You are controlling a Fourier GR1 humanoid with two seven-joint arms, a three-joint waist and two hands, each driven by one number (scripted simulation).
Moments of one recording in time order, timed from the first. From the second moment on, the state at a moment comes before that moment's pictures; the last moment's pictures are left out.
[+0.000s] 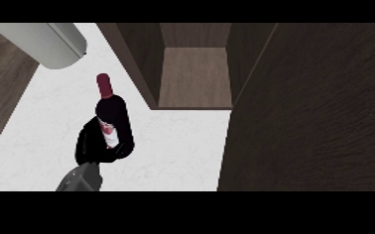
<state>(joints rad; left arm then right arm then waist) -0.31 0.09 0.29 -0.55 0.35 -0.38 -0.71 -0.09 -0.03 0.12 -2.46 -0.07 0.09 0.60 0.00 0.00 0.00</state>
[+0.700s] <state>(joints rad) -0.12 0.00 -0.12 -1.09 0.48 -0.12 -0.51 -0.08 -0.03 0.09 -2.45 -0.11 0.11 0.58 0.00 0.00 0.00</state>
